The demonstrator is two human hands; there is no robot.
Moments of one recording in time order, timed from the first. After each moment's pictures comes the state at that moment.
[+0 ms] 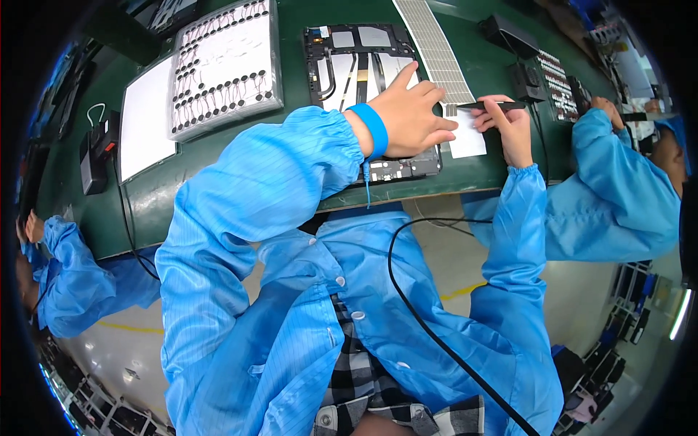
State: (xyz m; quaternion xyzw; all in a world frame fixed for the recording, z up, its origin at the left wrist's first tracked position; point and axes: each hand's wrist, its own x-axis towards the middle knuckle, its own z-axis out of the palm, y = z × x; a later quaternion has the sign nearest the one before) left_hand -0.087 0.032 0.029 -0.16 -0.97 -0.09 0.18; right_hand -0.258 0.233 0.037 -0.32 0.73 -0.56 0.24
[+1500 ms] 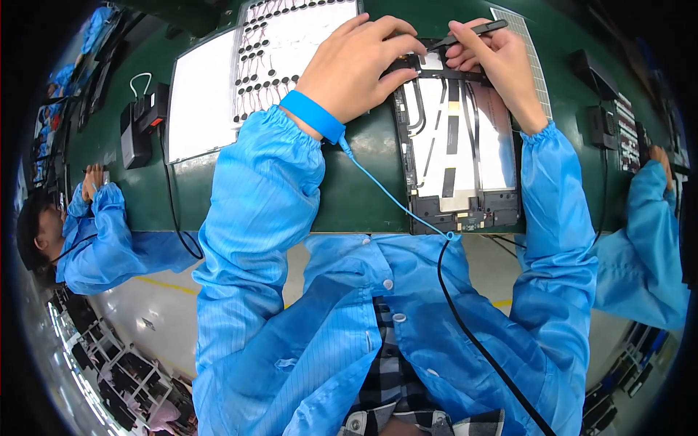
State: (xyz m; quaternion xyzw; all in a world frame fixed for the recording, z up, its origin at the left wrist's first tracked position) left_hand -0.011 -0.108 0.055 0.01 -0.95 -0.11 0.29; right_hand -0.217 0.027 0.049 -0.43 0.69 -0.52 0.27
